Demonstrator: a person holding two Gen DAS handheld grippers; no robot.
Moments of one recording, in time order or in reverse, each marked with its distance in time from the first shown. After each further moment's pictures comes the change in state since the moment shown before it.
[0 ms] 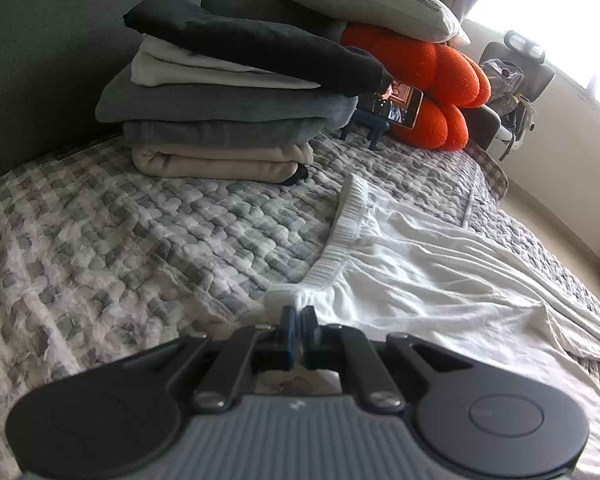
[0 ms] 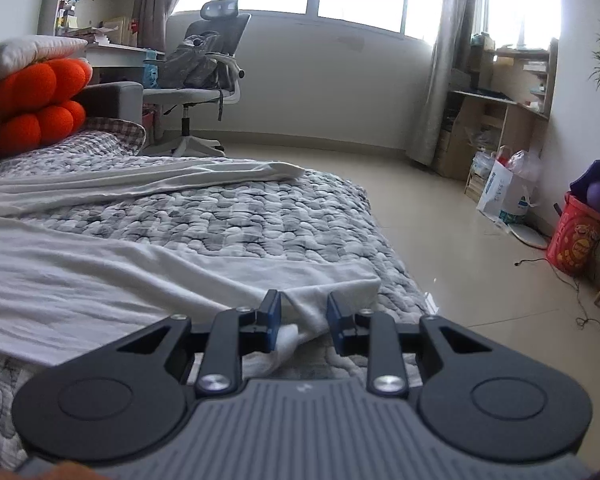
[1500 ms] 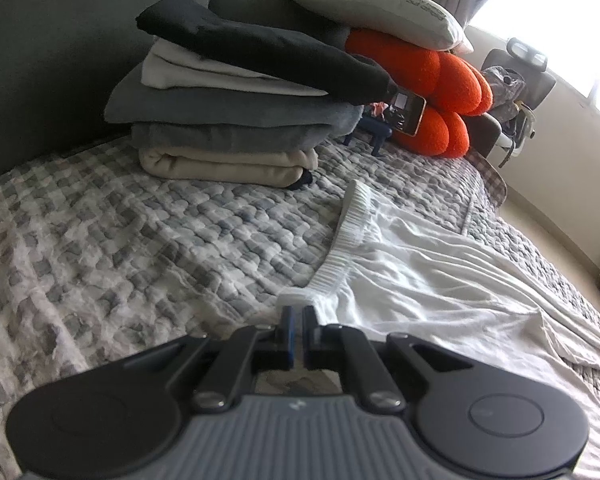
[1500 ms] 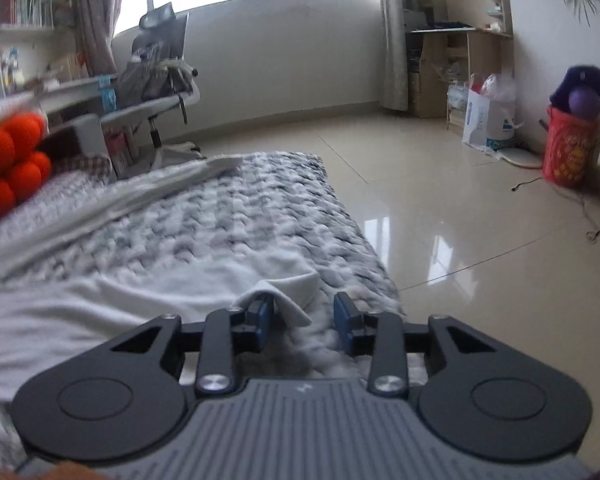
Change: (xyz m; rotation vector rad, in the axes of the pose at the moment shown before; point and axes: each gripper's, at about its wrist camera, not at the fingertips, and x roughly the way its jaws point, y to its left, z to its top) left arm -0.007 0.008 0.002 -0.023 -0.008 -0.001; right arm 0.019 -0.062 0.001 0.289 0.086 0.022
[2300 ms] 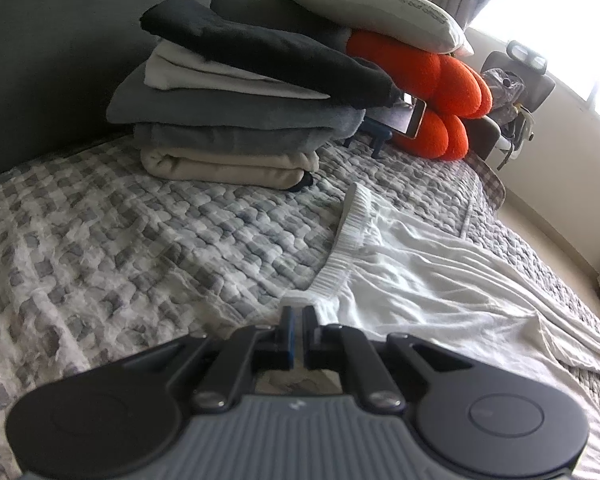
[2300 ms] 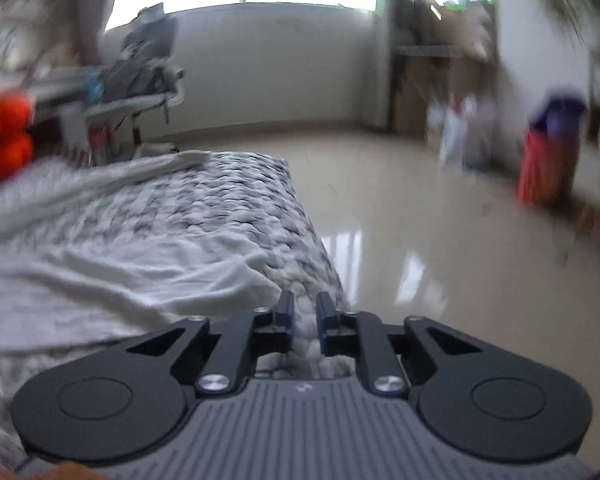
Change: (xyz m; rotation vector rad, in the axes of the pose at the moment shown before) left arm -0.003 0.003 0.003 -0.014 0.002 -0.011; right arm -0.027 -0.038 -0.020 -0.011 -0.029 -0.074
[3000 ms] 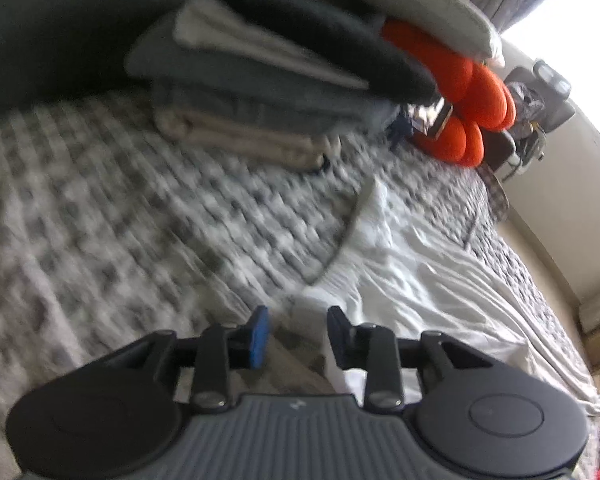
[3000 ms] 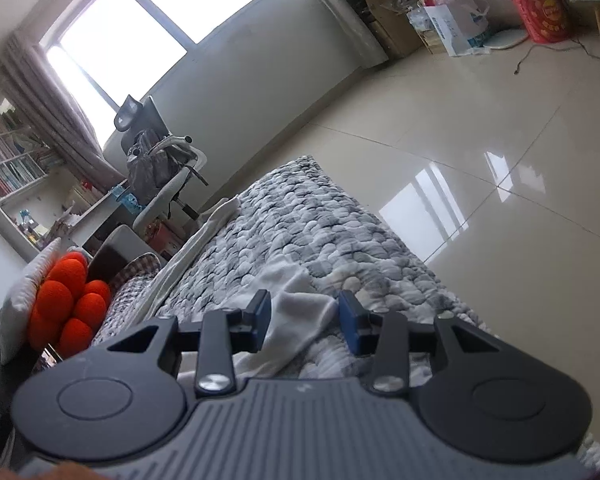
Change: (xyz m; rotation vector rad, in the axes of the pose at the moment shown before) left arm 0.023 0.019 0.011 -0.181 0.131 -0.072; right arm -0.001 -0.043 0.017 0.505 0.035 0.301
